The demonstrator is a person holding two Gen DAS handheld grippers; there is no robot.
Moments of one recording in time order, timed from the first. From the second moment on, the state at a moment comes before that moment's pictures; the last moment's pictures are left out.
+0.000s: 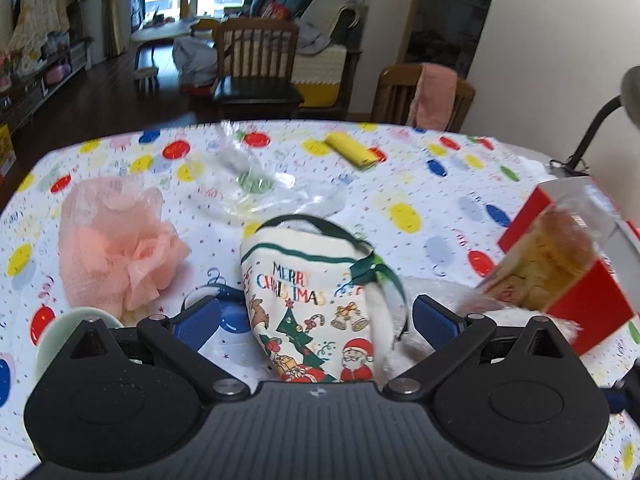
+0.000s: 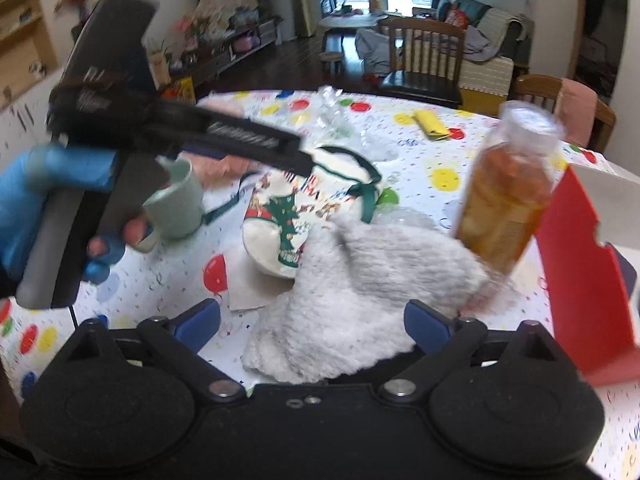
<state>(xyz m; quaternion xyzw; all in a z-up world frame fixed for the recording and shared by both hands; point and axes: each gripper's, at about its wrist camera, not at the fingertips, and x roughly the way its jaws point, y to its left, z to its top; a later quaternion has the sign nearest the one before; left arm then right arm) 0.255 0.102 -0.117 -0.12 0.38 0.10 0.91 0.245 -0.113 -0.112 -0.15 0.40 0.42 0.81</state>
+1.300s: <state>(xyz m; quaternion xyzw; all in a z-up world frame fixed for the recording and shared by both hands) 0.292 0.119 -0.175 -0.13 0.44 0.13 0.88 0.254 -0.074 -0.154 -0.22 0.39 0.38 0.81</state>
